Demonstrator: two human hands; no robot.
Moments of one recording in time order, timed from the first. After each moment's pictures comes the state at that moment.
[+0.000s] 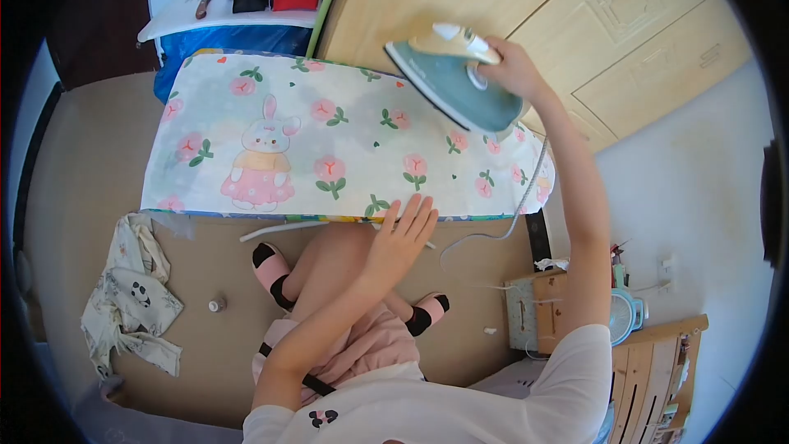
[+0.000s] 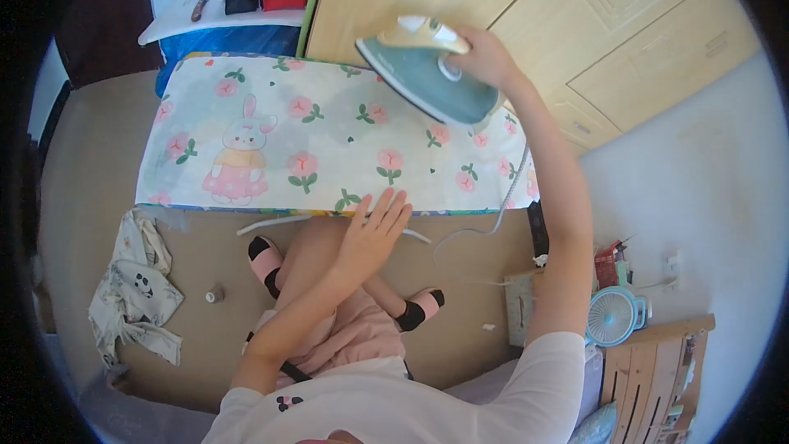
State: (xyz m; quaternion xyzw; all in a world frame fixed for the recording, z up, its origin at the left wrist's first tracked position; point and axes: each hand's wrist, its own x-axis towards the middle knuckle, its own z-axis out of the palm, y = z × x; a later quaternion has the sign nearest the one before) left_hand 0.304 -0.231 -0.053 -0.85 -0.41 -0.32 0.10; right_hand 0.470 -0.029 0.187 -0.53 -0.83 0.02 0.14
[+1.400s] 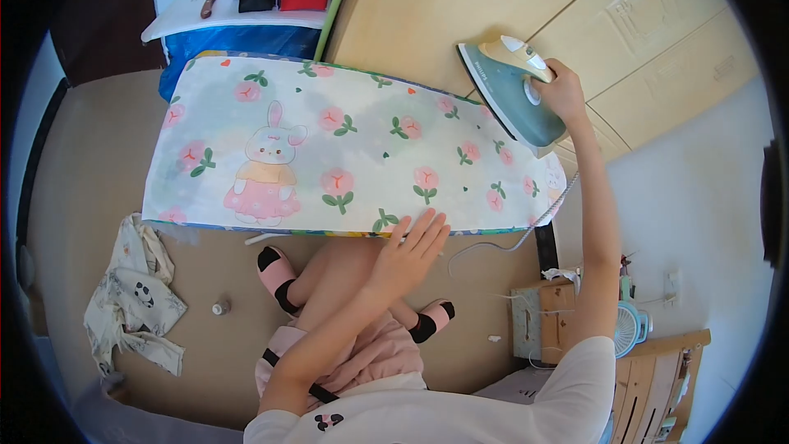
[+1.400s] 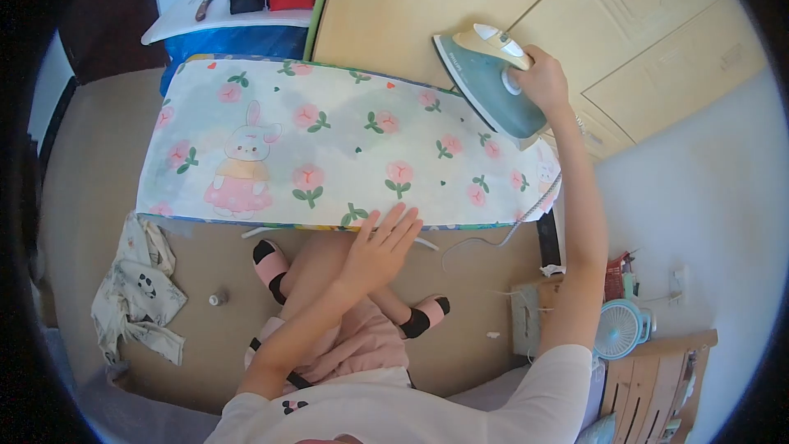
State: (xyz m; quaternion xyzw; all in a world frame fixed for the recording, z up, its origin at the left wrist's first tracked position) left_hand 0.302 -0.231 -0.053 -0.84 -0.39 -0.36 0.08; right_hand 0.526 -0.032 0.189 -0.65 -0.72 -0.15 0.20
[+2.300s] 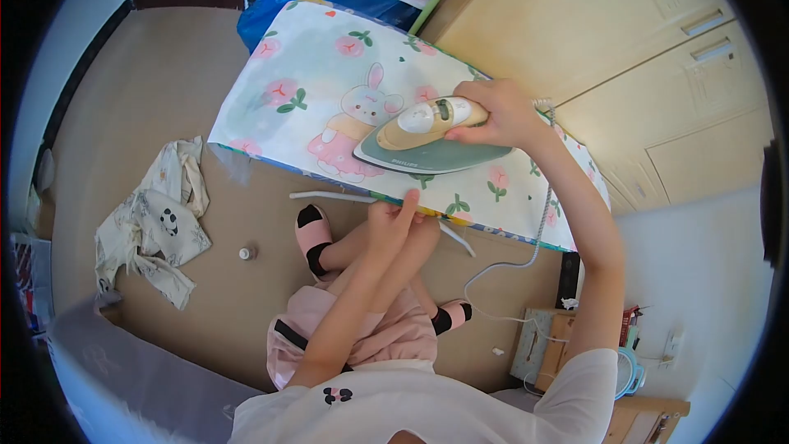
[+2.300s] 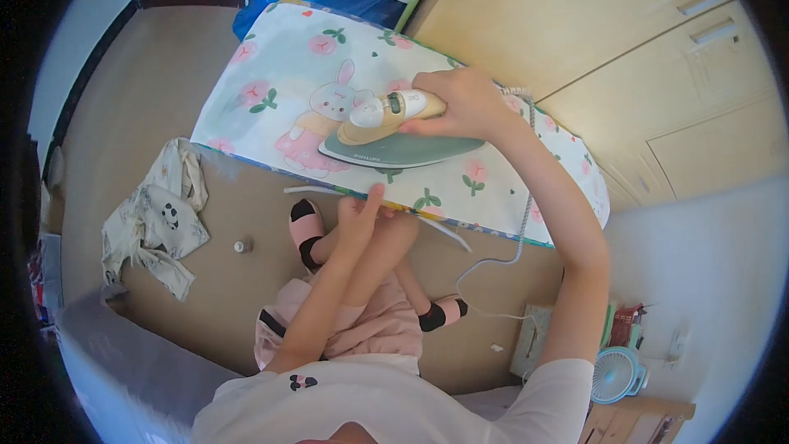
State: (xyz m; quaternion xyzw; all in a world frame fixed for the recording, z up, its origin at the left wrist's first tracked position) left_hand 0.231 -0.220 -0.079 -0.23 -0.39 -0.70 -0.55; right_hand 0.322 -0.065 0.108 -0.21 -0.97 0.04 0.09
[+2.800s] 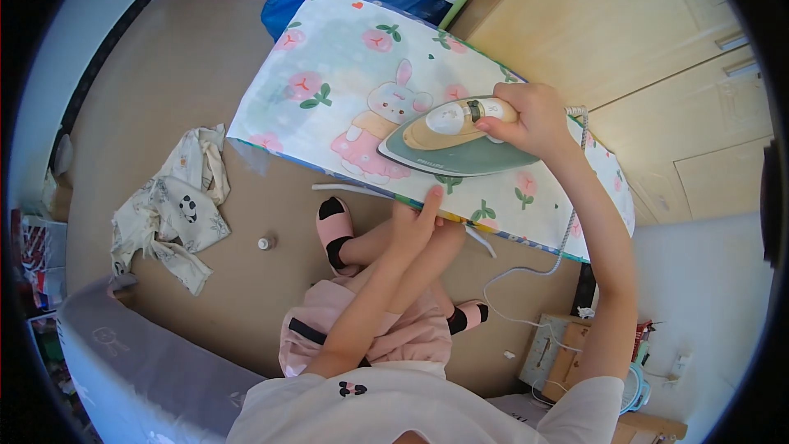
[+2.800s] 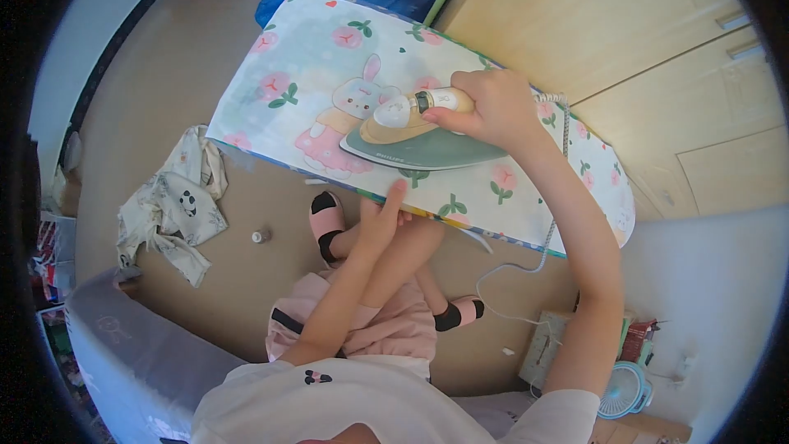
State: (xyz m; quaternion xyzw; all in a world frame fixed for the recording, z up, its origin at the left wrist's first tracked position) left_hand 0.230 -0.215 -0.075 -0.23 -0.39 -0.70 -0.55; right_hand 0.318 -0.067 0.100 -0.28 -0.95 -0.01 0.14
